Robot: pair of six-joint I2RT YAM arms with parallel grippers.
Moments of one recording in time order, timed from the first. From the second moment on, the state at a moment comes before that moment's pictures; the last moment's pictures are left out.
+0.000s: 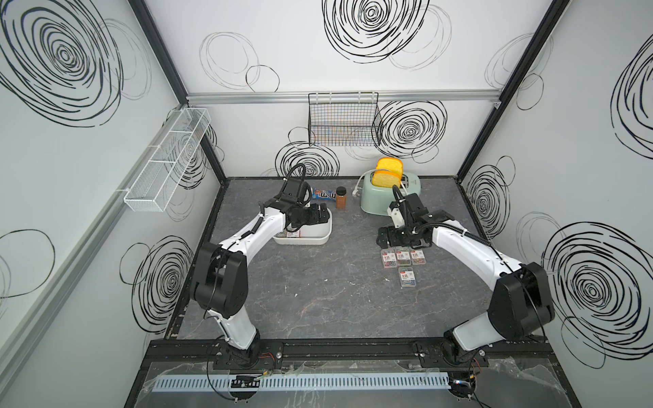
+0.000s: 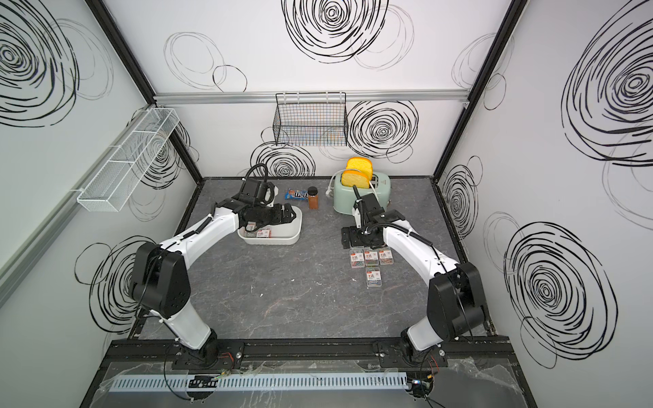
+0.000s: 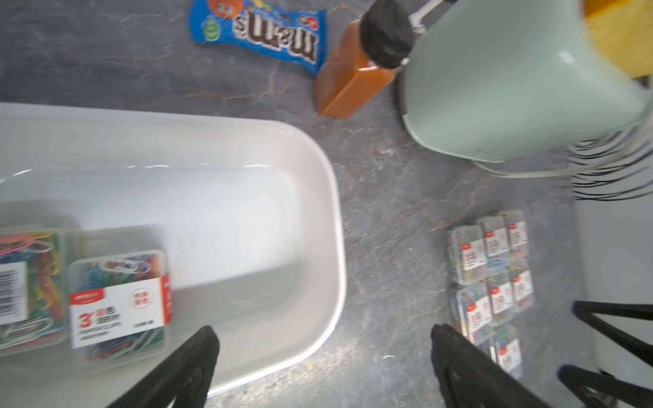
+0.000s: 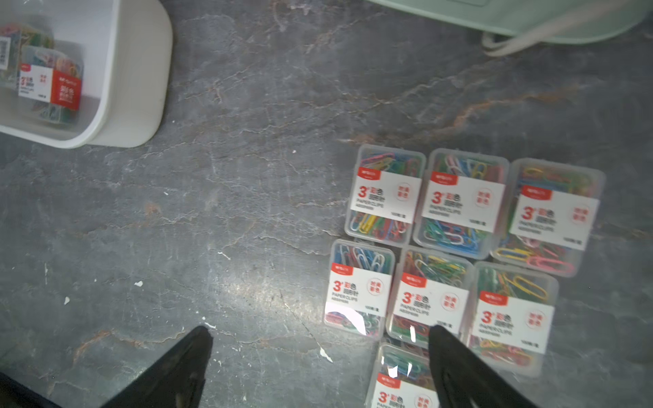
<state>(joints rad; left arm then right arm) -0.31 1.74 1.36 -0.58 0.20 -0.40 0.44 1.54 1.19 -0.77 -0.14 0.26</state>
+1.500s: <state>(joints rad) -0.29 2.03 1.38 -0.56 -0.14 -0.33 0.42 1.67 1.27 -0.73 -0.25 0.19</state>
